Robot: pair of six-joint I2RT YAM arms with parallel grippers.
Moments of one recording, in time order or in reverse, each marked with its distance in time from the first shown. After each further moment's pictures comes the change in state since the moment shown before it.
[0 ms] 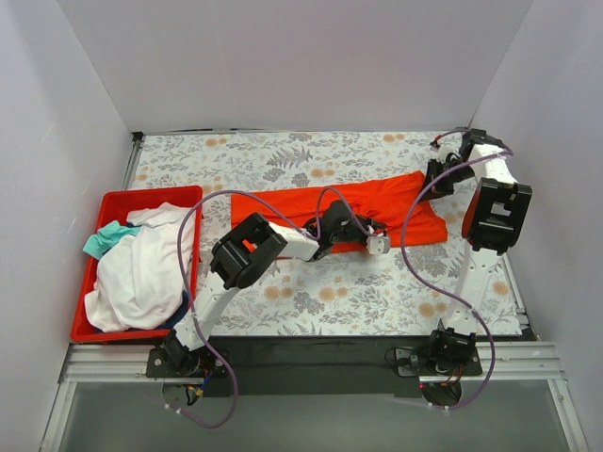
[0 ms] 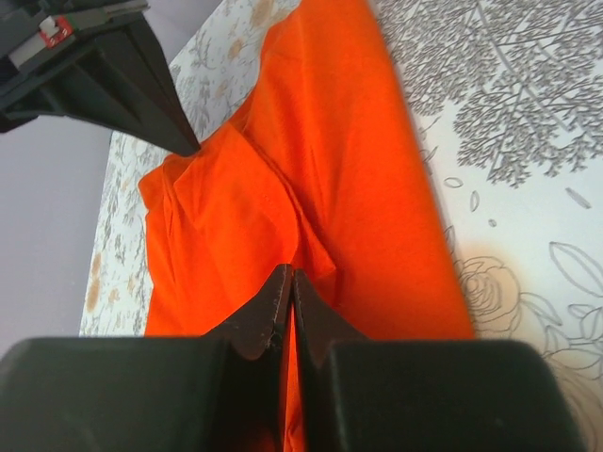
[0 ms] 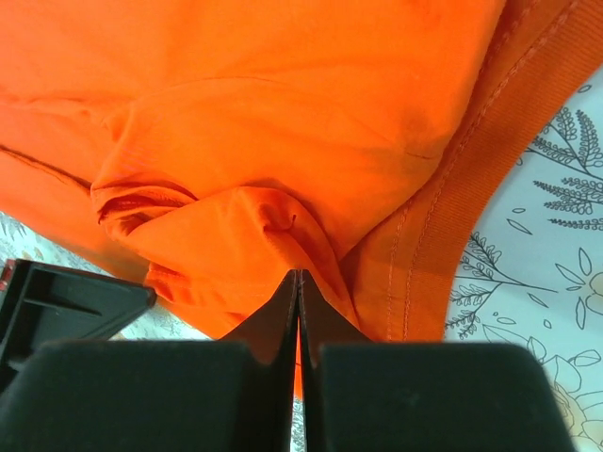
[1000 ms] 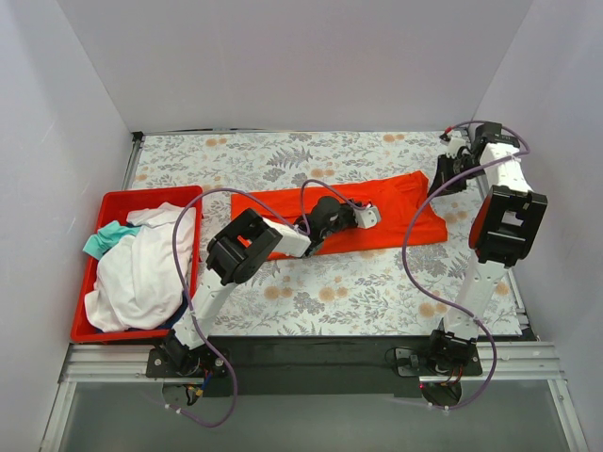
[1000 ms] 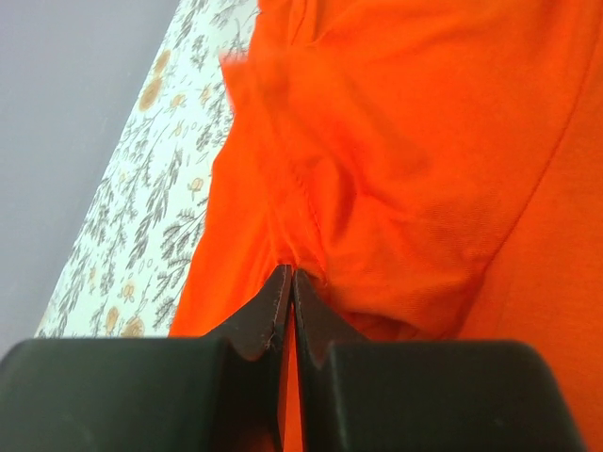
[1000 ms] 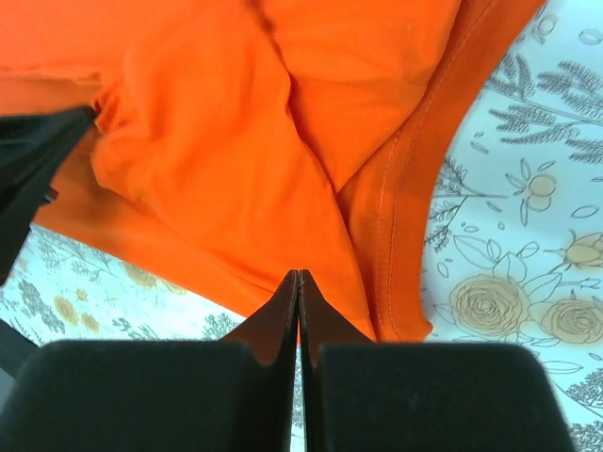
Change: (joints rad) left arm 0.064 -0.004 -0.047 0.093 -0.350 -0.245; right arm -0.021 -0.200 -0.113 0.032 0.062 -0.064
